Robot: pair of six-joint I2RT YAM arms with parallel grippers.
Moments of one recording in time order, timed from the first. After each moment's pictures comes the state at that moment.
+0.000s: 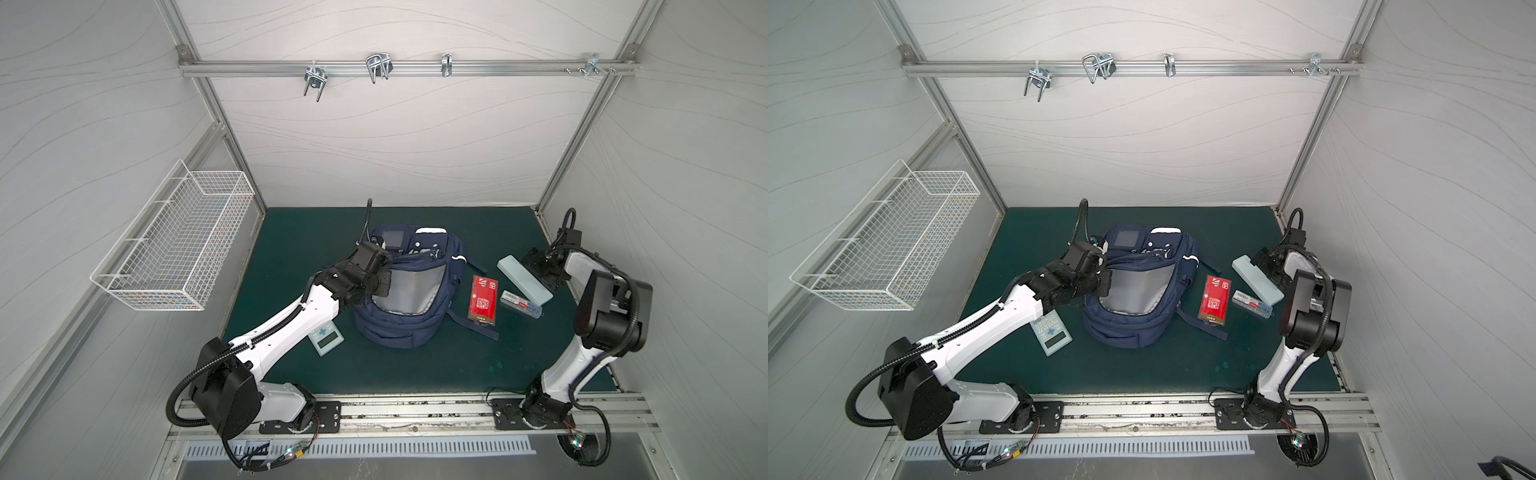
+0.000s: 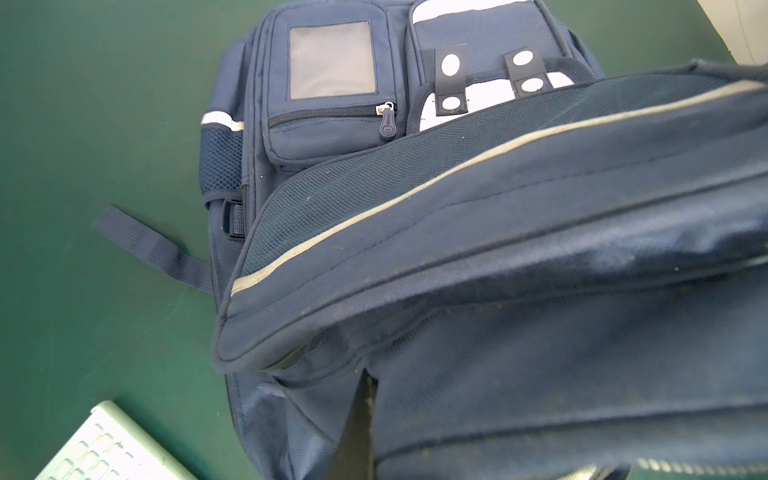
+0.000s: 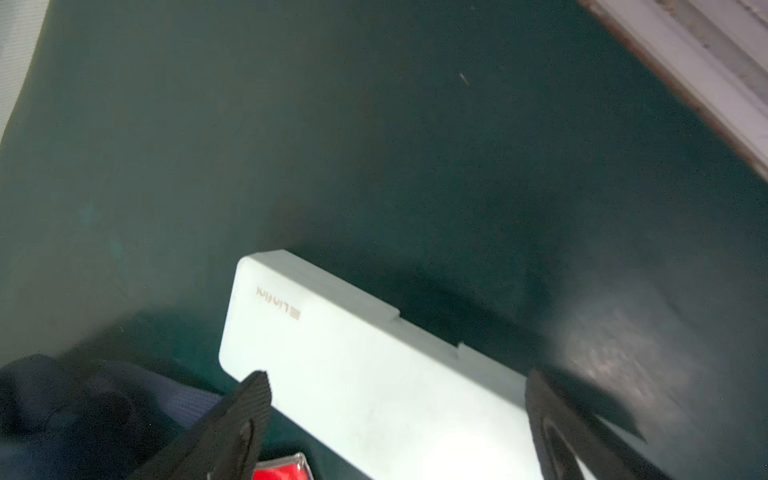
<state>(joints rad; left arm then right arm) -0.63 1.34 1.09 -0.61 -0.14 -0.37 -0.27 1.83 1.20 -0.45 -0.20 0.44</state>
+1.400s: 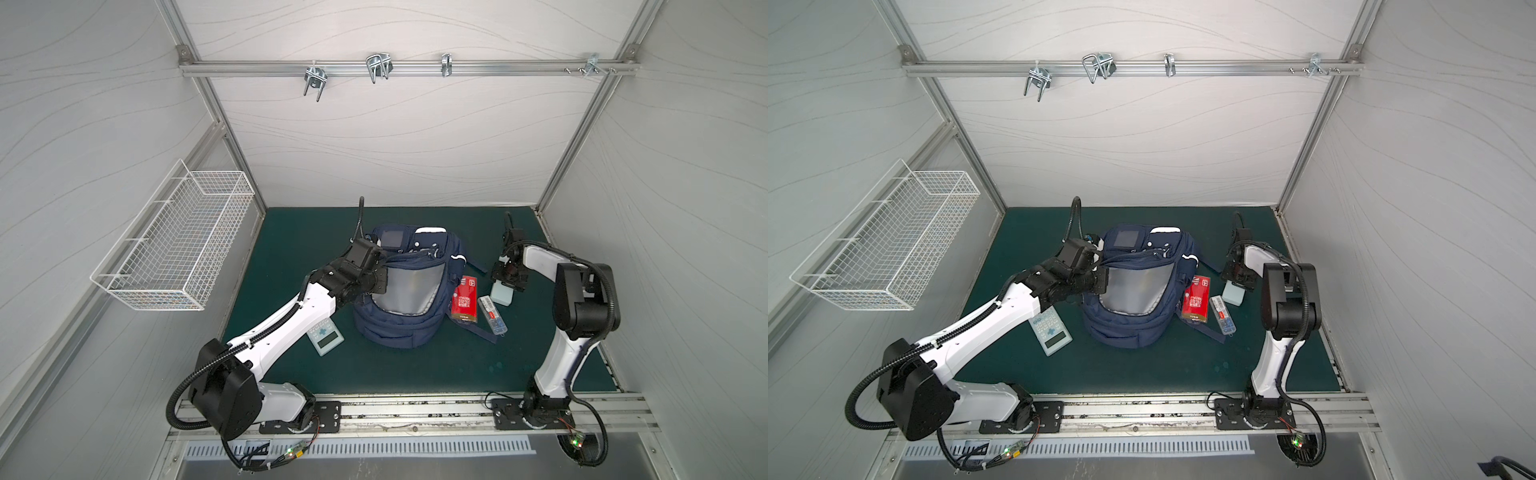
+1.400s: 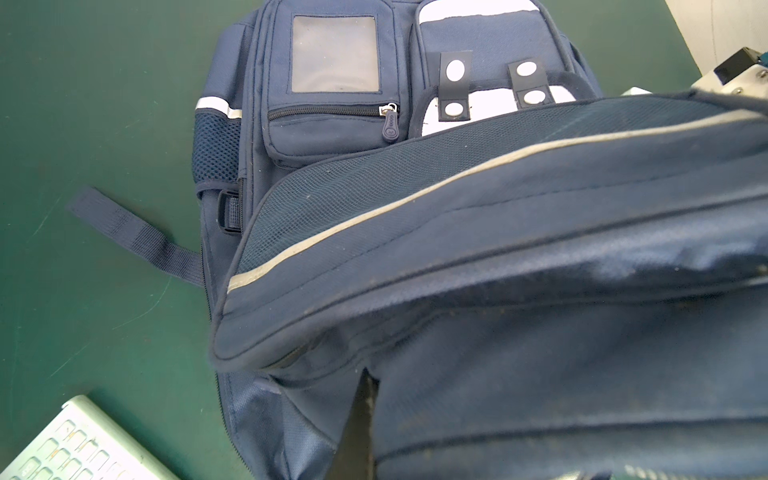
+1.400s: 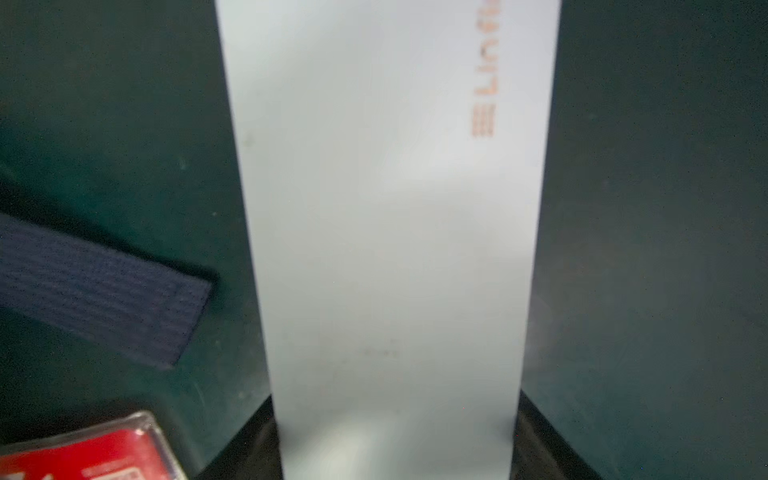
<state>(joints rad) -0.58 1.33 1.09 -0.61 -0.07 -0.40 0.05 1.89 1.23 -0.68 0.07 0.37</state>
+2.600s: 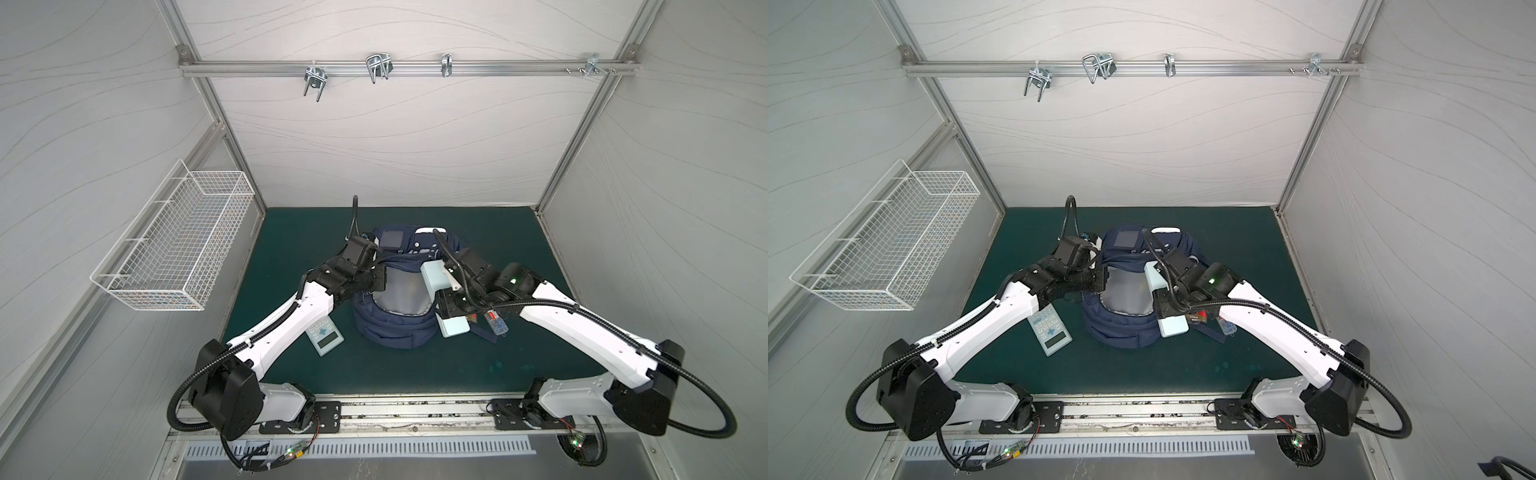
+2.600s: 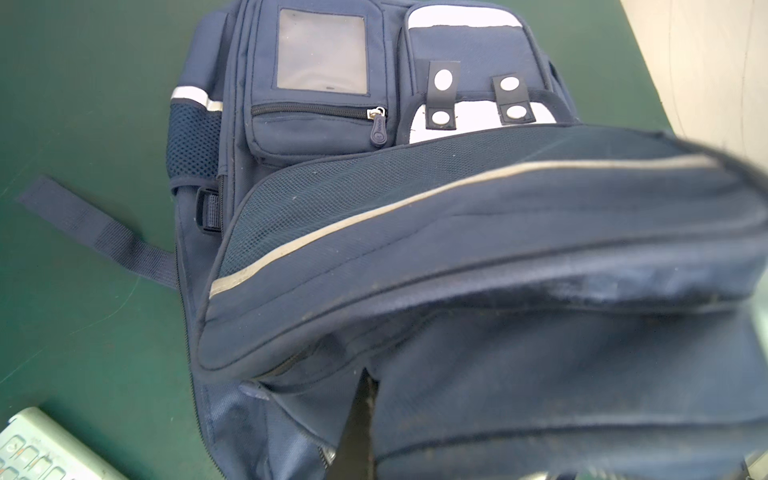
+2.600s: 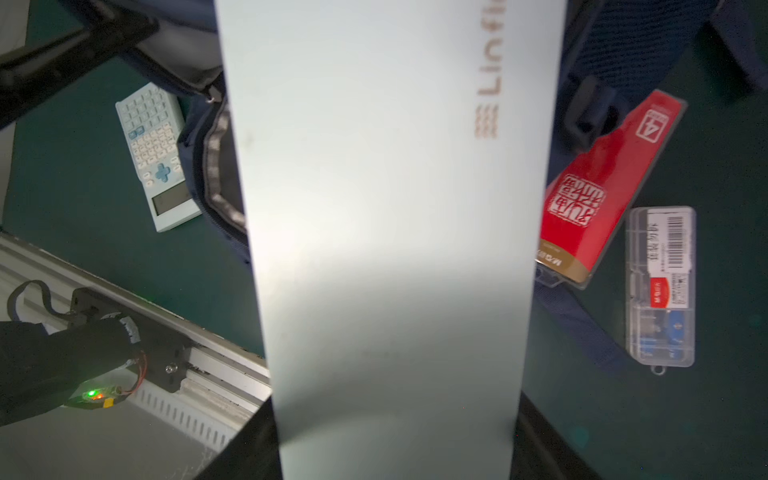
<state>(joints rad) -0.55 1.33 1.08 -0.58 0.02 -0.43 0.93 1.33 1.31 -1.07 0.00 0.56</state>
